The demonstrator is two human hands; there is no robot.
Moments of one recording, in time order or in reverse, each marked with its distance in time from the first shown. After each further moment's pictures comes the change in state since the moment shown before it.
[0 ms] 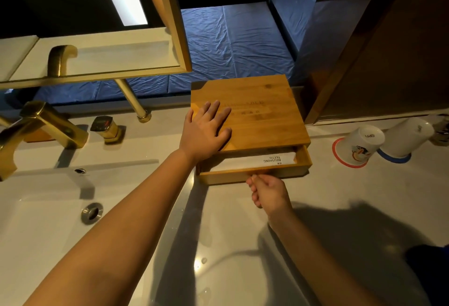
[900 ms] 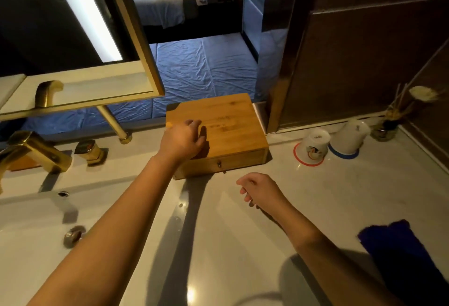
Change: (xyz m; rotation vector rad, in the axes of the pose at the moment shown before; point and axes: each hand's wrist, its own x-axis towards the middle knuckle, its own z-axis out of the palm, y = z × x) left_hand 0.000 0.043 -0.048 0.079 -0.071 -0.084; right_hand -0.007 -0.017 -0.065 -0.414 -0.142 -0.218
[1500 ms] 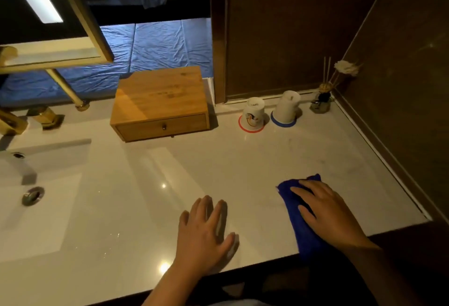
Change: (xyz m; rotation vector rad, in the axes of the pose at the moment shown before) left_hand -0.265 0.206 0.118 -0.113 -0.191 0.009; right_hand -0.180 0.162 -0.184 -0.874 0.220 -0.301
